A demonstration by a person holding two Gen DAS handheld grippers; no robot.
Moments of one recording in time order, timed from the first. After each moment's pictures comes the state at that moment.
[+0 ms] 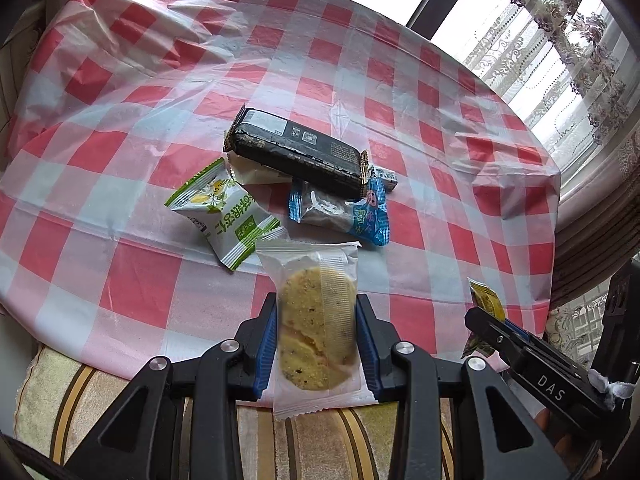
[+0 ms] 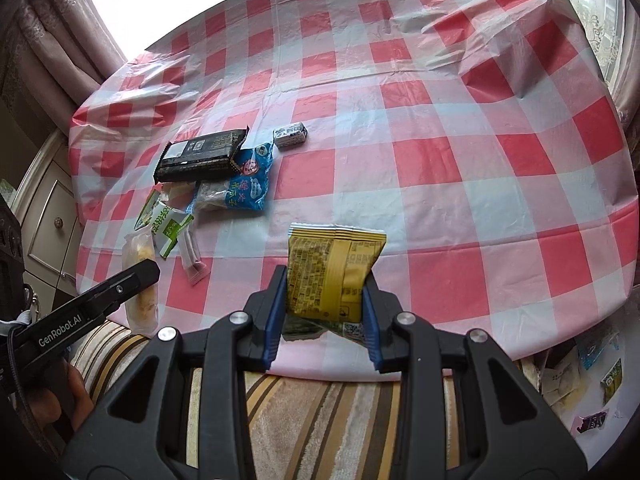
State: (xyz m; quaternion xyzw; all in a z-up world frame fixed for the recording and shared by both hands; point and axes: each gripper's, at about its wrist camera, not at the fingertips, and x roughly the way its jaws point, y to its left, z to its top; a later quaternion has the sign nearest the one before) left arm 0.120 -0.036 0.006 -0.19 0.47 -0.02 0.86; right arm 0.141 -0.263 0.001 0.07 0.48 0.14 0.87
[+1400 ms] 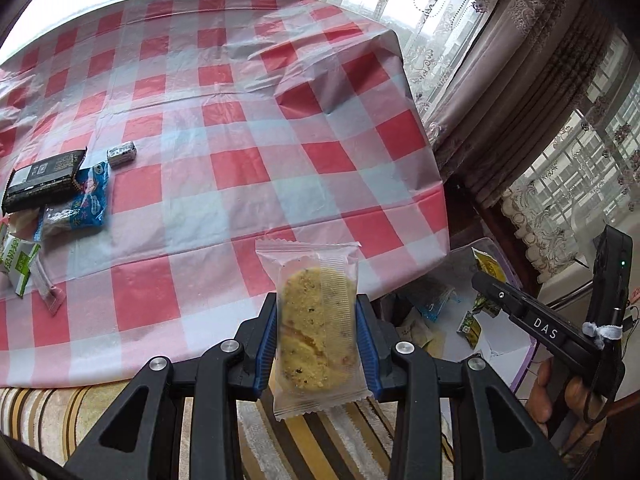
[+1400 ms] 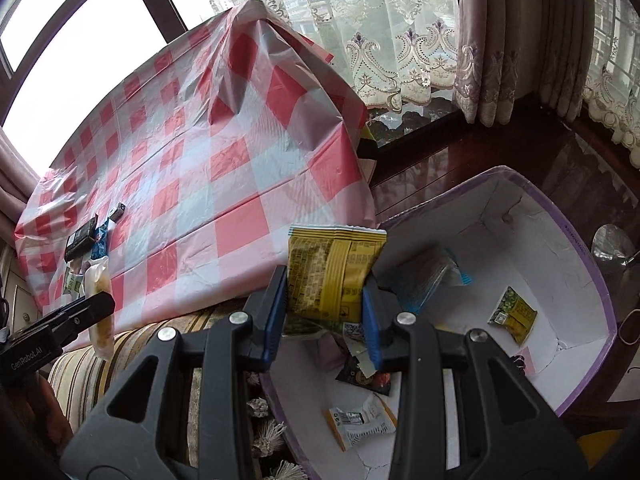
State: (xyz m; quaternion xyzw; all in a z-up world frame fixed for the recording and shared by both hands) left arm 0.109 -0.257 0.027 -0.05 0.50 -0.21 0.84; right arm 0.052 -0.514 -0.005 0.19 0.43 -0.06 0.88
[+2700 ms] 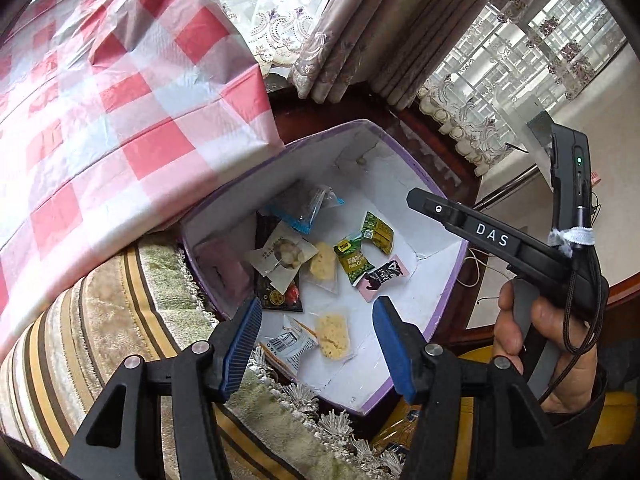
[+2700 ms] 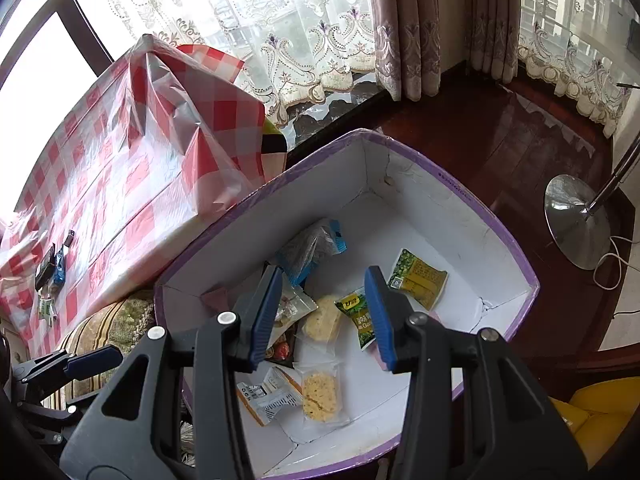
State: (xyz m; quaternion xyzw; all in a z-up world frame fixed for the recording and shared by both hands) left arm 0.048 -0.380 0.007 0.03 0.56 -0.36 0.75; right arm 0.001 -0.587 -0.016 0.21 0.45 -0.14 0.86
